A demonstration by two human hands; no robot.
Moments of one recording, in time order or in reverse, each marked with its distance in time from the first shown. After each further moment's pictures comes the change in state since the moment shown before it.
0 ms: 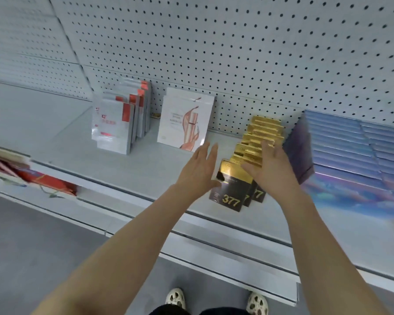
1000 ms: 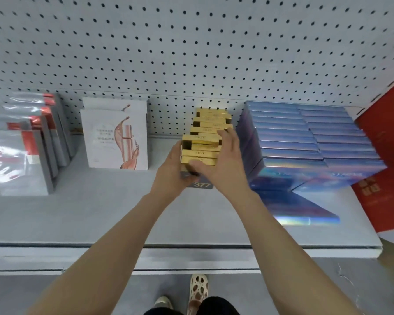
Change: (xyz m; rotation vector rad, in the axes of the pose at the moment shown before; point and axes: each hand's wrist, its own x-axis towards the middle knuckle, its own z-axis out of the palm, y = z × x) left_hand 0.092 0.018 0.044 -0.657 0.069 0.045; right_hand 0.049 0.016 0.026 0.321 0.306 0.063
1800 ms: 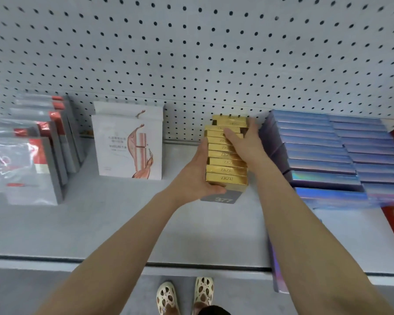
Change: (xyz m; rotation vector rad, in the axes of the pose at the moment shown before) left_hand 0.038 -0.002 -0.014 -0.163 -0.324 0.002; right_hand 0.111 0.011 0.010 0.412 -0.124 0.400
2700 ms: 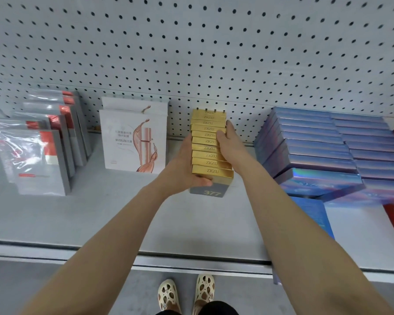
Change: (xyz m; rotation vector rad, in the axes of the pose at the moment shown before) left_hand -0.018 0.001 -0.027 0.026 0.062 -0.004; right_hand -0.026 -0.011 0.034 -0.025 -0.206 -0.059
